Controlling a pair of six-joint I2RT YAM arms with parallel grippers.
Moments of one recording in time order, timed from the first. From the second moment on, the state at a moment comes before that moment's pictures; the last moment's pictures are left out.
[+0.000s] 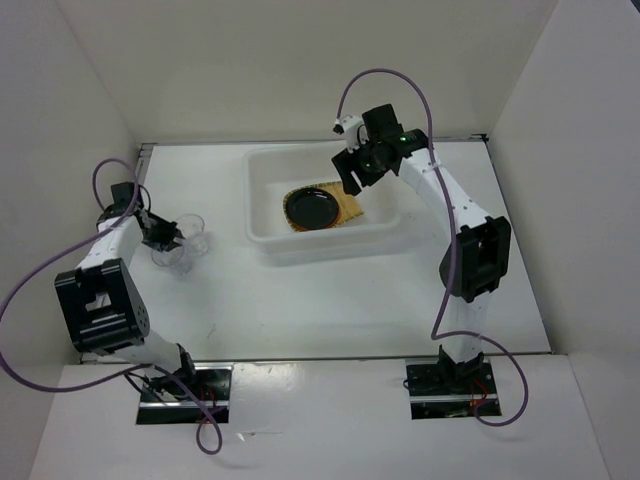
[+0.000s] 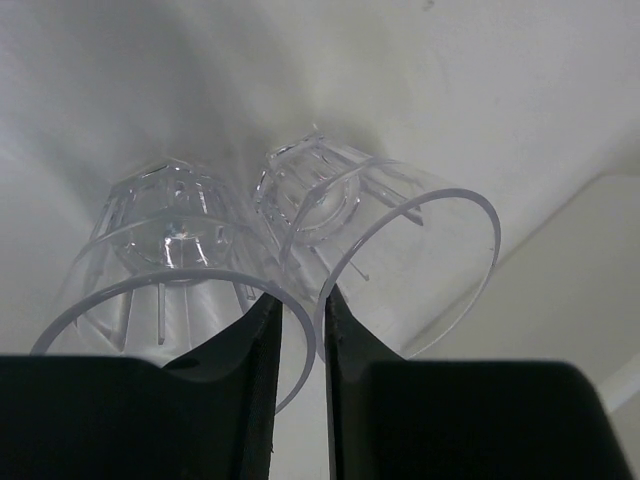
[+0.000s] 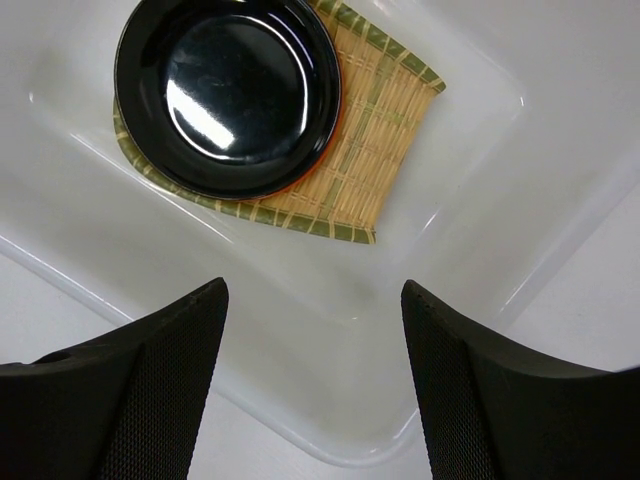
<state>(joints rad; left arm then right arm) 0.36 1.51 1.01 -0.55 0.13 -0.81 0.39 1.94 1.92 -0.87 -0.19 -0.28</state>
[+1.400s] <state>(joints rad) 0.17 2.04 1.85 -0.86 0.13 -0.36 0.38 1.89 1.89 -0.87 -0.22 -0.28</state>
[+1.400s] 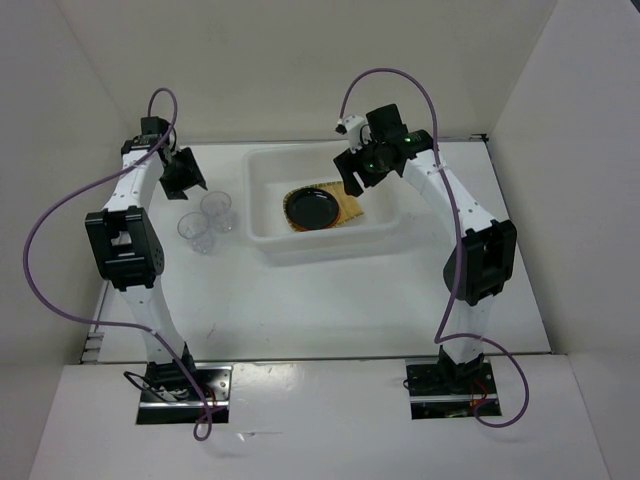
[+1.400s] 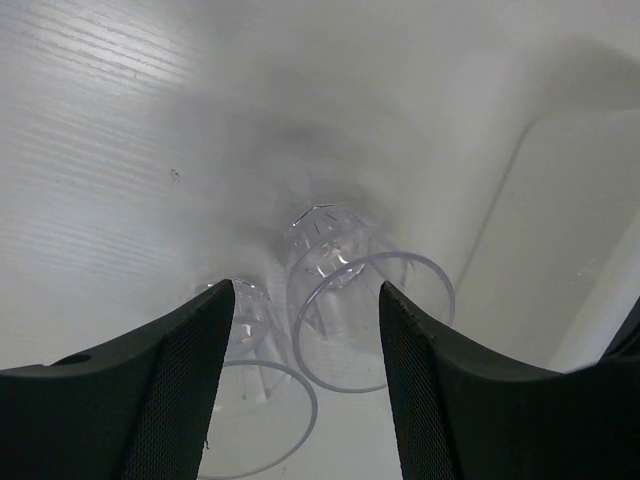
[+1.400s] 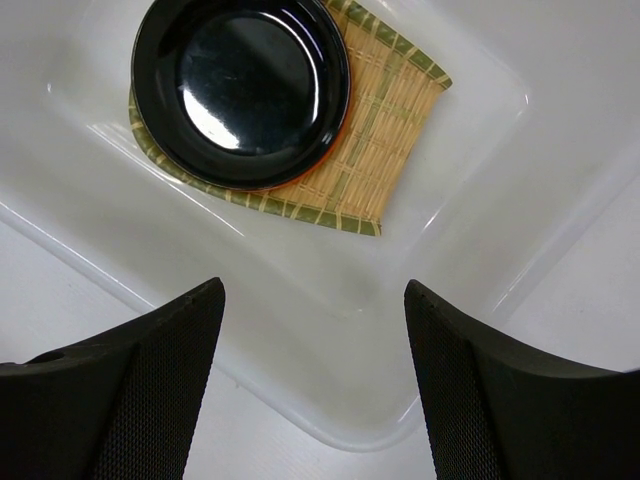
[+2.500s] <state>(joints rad) 0.07 2.18 1.86 -0.88 0.09 -0.27 0.37 1.89 1.87 -0.87 -0.22 -0.29</state>
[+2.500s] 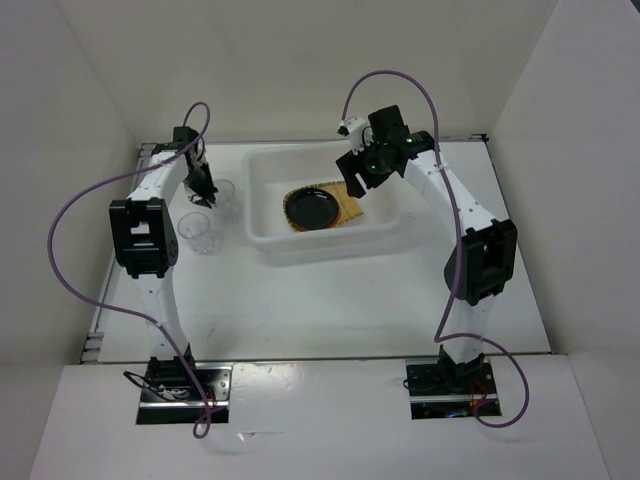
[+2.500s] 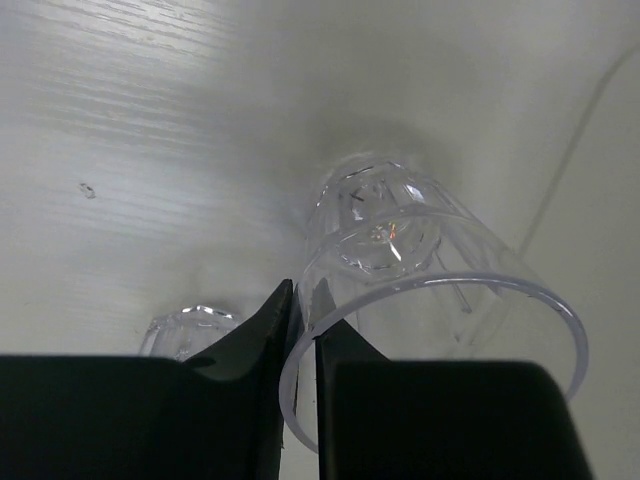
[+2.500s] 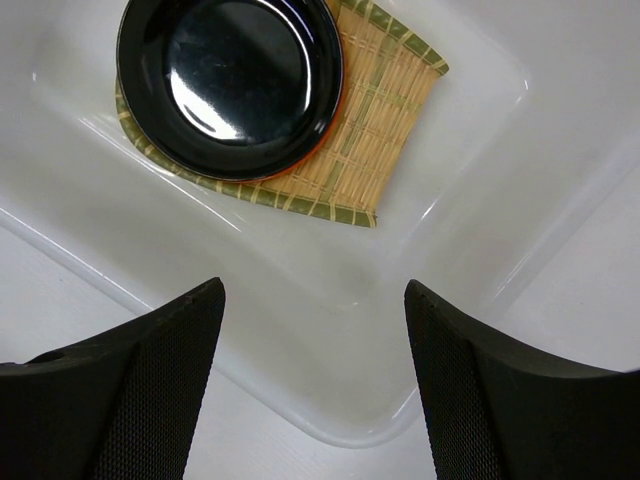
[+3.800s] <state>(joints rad) -0.28 2.49 2.67 -1.36 -0.01 -0.40 0.37 1.87 1.82 -0.88 -0.23 -0.29</state>
